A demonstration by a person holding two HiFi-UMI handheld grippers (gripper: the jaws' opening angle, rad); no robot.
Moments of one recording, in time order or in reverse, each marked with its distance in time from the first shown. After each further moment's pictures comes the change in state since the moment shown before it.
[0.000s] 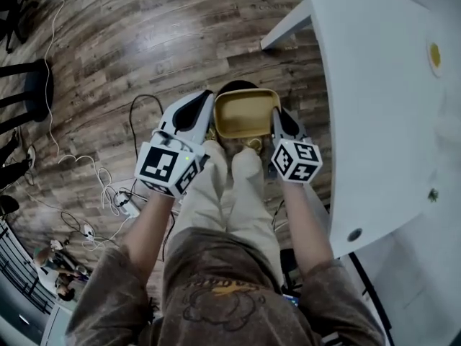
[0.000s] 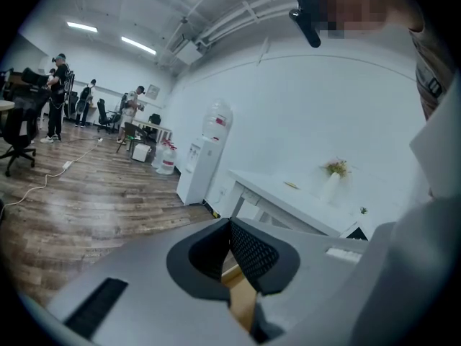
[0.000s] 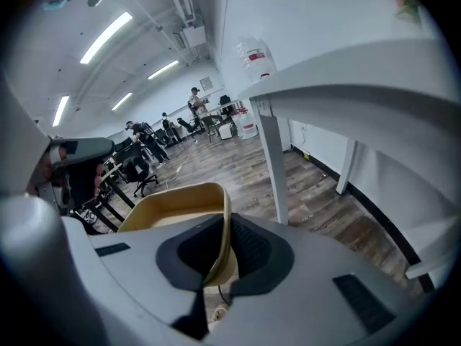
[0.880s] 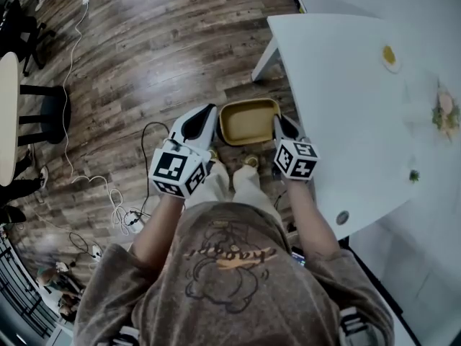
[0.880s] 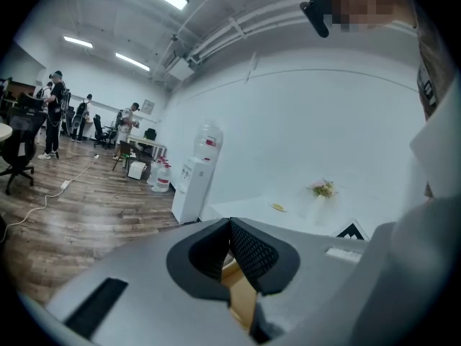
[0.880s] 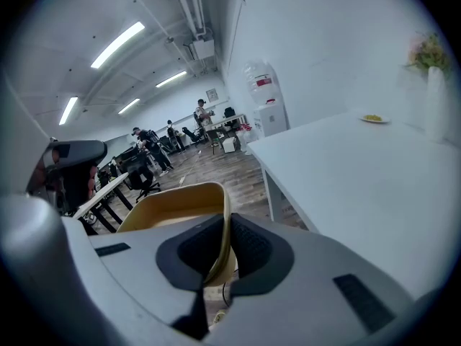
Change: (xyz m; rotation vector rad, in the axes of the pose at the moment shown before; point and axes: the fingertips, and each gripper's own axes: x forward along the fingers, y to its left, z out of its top) left arm -0.092 -0.097 0.141 0.041 -0.086 -0.014; right arm -0.141 0.046 0.118 -0.054 -0.072 -0.010
